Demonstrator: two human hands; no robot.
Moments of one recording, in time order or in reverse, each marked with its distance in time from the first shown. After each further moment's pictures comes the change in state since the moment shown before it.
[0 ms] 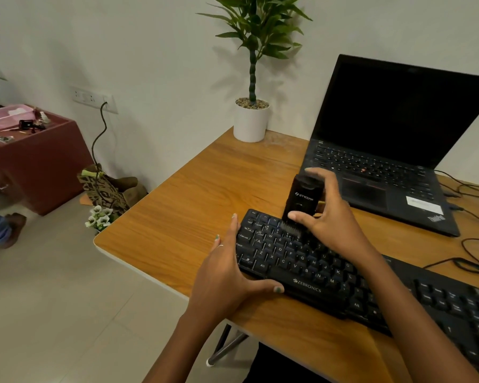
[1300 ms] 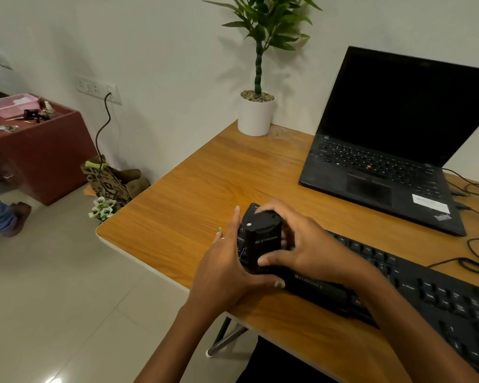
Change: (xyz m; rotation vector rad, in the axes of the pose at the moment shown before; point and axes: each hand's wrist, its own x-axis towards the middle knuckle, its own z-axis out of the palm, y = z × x) left_hand 0.001 -0.001 0.000 -0.042 0.036 0.074; right_hand -0.030 -0.046 0.016 0.117 -0.542 -0.050
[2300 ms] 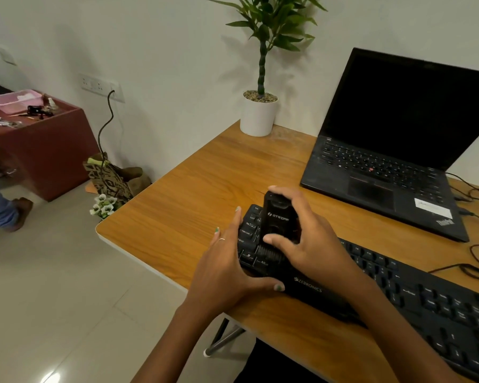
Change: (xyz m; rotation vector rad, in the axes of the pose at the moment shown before) left_hand 0.002 -0.003 0.000 0.010 -0.004 0.056; right_hand -0.001 0.017 0.007 -0.189 0.293 -0.080
